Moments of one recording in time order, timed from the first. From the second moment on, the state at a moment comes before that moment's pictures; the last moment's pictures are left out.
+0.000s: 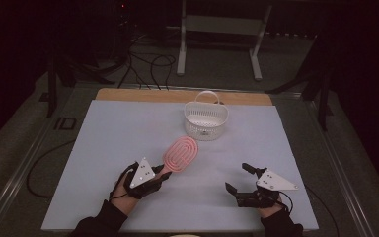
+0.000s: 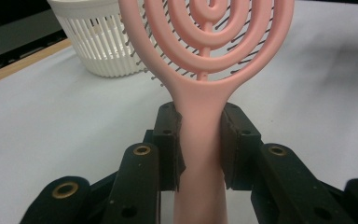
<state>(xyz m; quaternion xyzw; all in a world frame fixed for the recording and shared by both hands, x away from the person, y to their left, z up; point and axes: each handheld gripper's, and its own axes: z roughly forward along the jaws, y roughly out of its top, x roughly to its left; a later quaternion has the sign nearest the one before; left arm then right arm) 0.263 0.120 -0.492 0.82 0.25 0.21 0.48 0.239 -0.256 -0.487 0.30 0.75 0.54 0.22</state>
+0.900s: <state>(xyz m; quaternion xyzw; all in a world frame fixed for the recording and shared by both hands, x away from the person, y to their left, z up) 0.262 0.122 -0.491 0.81 0.24 0.20 0.49 0.241 -0.234 -0.452 0.30 0.74 0.57 0.17</state>
